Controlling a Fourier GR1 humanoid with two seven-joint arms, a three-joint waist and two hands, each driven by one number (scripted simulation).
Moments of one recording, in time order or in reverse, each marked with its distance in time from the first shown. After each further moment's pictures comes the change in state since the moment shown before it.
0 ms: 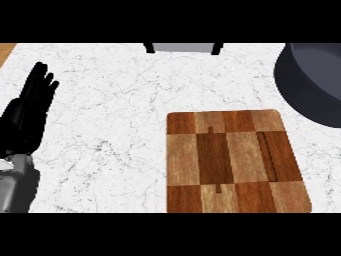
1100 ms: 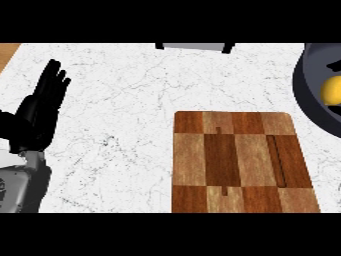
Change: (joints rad) left arm -0.030 -0.035 -0.028 0.028 -0.017 -0.013 -0.034; right arm -0.347 0.223 0.114 0.582 0.420 -0.317 -0.156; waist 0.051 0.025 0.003
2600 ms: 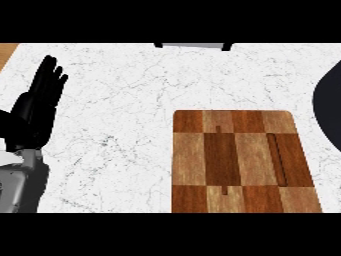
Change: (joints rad) left arm -0.013 -0.002 0.012 -0.023 0.004 0.007 0.019; right arm -0.047 -0.164 -0.244 0.089 -0.284 0.502 0.222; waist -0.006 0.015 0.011
